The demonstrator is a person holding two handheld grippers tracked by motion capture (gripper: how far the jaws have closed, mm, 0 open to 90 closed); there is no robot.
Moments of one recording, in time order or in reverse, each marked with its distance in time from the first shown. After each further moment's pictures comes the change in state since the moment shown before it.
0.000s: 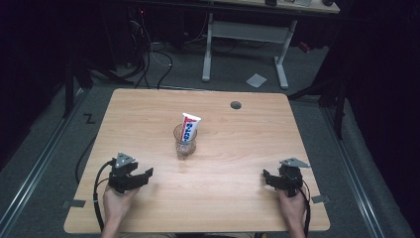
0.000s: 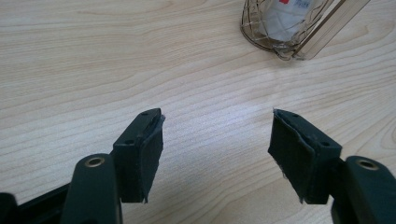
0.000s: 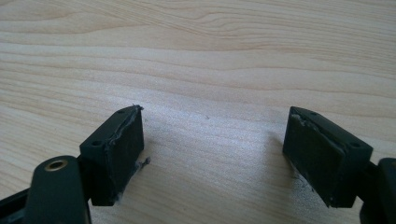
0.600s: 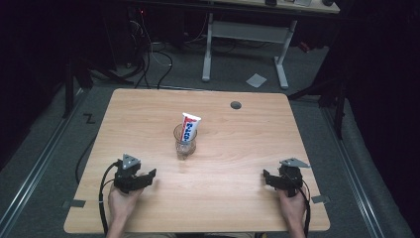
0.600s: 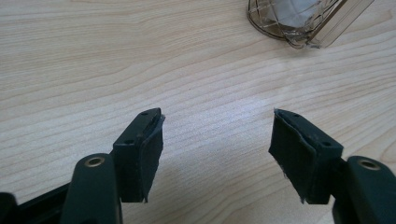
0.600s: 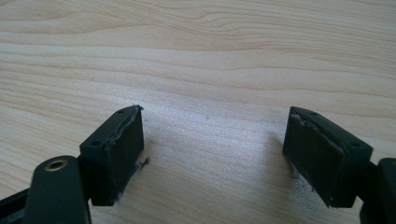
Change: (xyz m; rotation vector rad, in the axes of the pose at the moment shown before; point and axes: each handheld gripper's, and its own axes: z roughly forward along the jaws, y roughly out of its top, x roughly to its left) left arm -0.005 -0.006 0.017 0.012 0.035 0.021; right arm 0.000 0.000 0.000 0.000 0.000 0.001
